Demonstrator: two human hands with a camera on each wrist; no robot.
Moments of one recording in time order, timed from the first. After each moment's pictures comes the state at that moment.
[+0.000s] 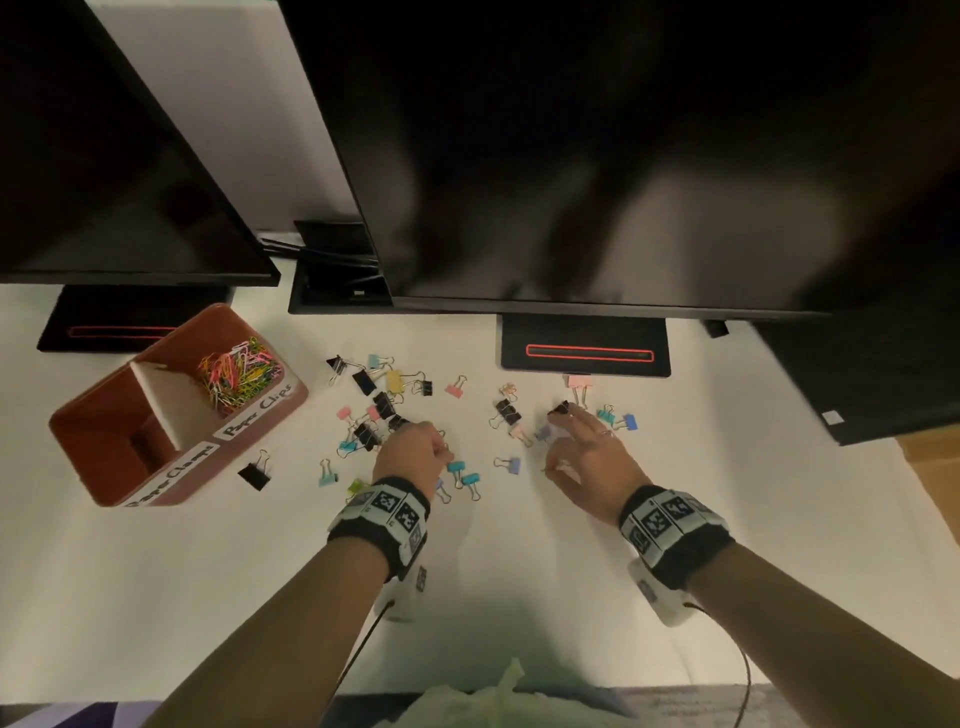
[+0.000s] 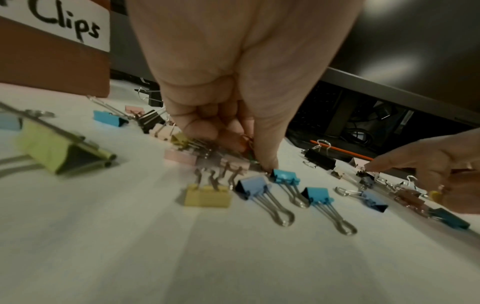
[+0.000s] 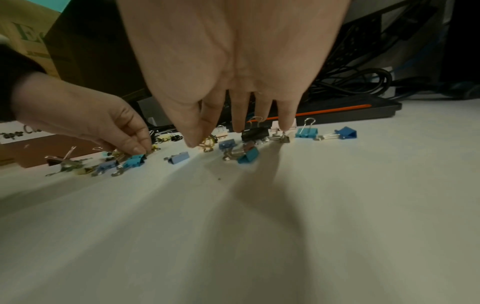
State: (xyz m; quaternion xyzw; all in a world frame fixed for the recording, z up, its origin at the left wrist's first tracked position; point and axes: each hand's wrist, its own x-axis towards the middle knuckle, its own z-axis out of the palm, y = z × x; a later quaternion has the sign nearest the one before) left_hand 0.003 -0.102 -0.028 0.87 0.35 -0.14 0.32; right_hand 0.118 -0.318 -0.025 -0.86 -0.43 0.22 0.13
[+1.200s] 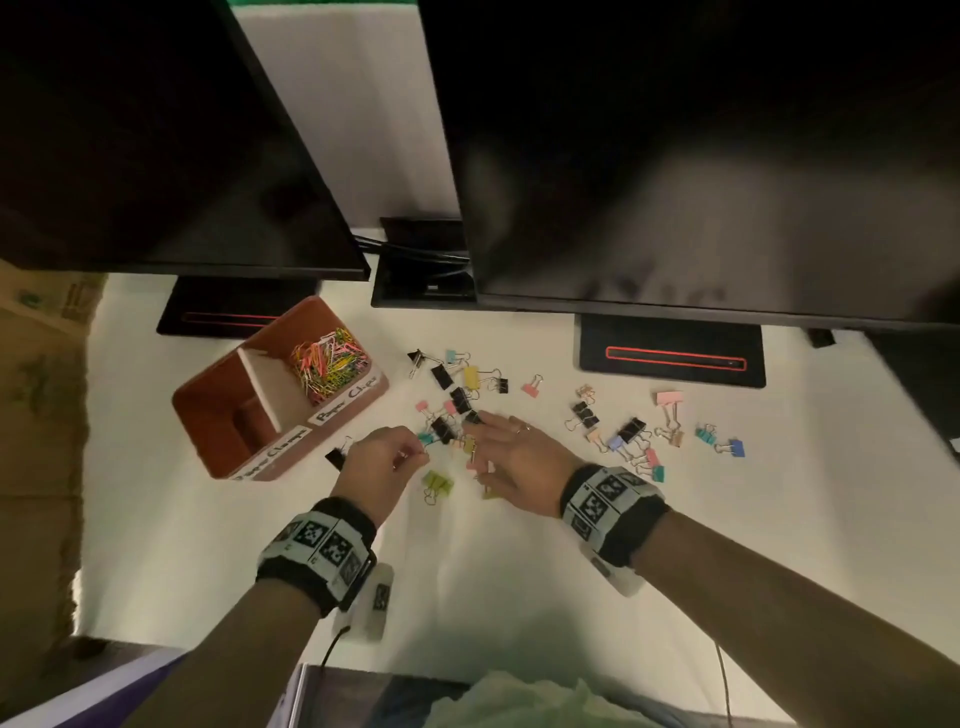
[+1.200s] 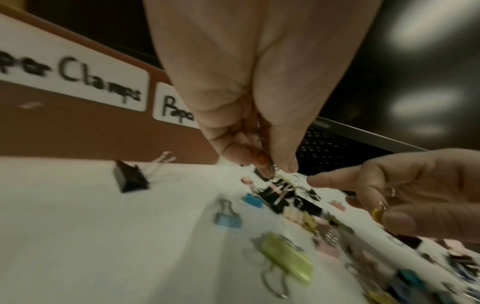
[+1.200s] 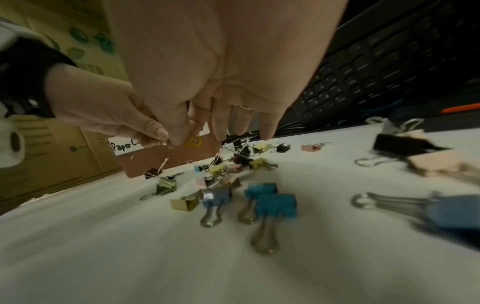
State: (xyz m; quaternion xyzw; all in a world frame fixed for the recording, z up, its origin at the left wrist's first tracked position) left_hand -0.085 -0.024 0.007 0.87 0.33 -0.04 0.36; right_hand 0.062 -0.185 -0.030 -0.73 -0.60 0.28 0.19
